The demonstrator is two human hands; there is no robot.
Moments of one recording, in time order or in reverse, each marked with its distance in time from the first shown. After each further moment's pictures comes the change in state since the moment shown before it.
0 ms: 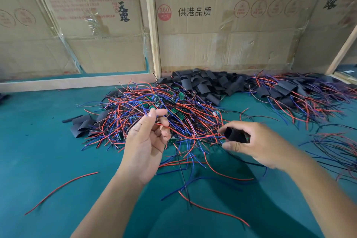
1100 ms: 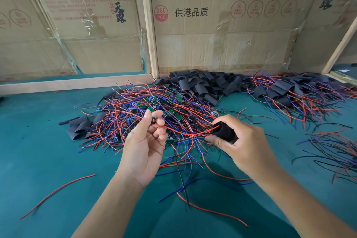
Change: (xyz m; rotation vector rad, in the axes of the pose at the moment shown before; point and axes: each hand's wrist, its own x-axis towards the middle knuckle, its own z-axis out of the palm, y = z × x) left_hand 0.001 0.001 0.005 -0.144 0.064 -0.082; right_hand 0.000 -0.029 0.041 -0.022 0.530 -0.249
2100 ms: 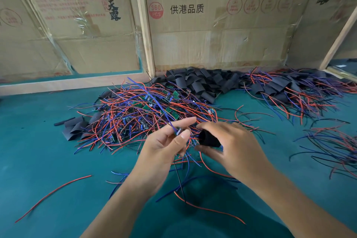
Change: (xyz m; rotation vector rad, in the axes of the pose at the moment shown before) left_hand -0.016 -0.027 0.000 0.635 -0.320 0.087; right_hand -0.003 -0.015 0.003 -0.284 -0.122 -0.183
